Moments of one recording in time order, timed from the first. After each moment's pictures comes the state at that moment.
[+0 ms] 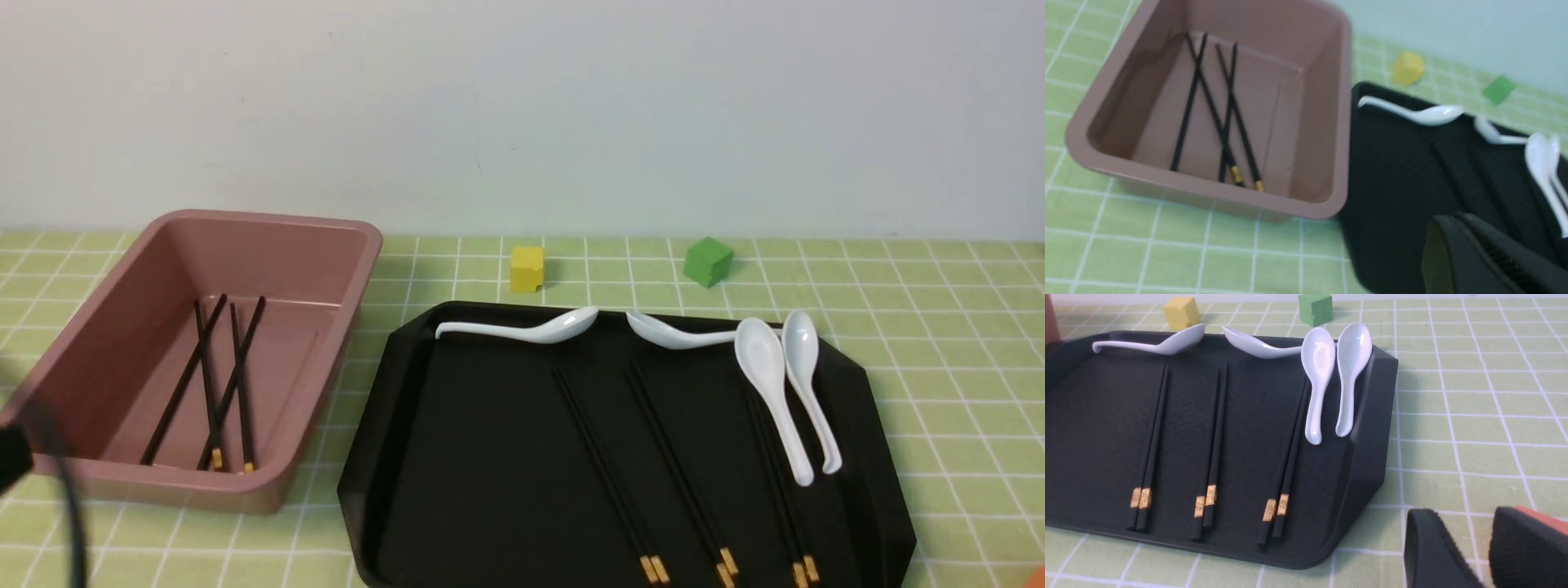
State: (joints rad) right arm 0.12 -0.01 0.02 0.06 0.38 0.07; left arm -0.13 0.37 -0.50 -0.19 0.59 -0.23
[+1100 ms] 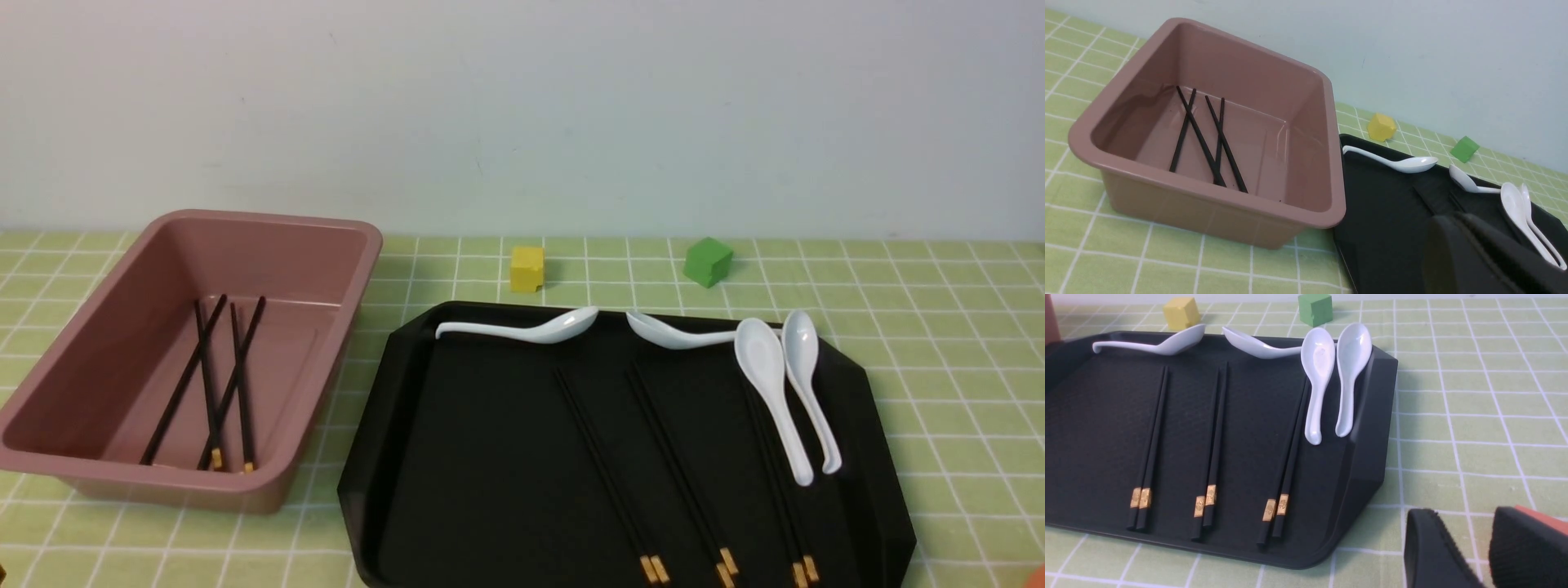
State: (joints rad) right arm 0.12 -0.01 0.02 0.06 0.38 0.07; left arm -0.13 0.03 -0.26 -0.17 0.48 -0.28
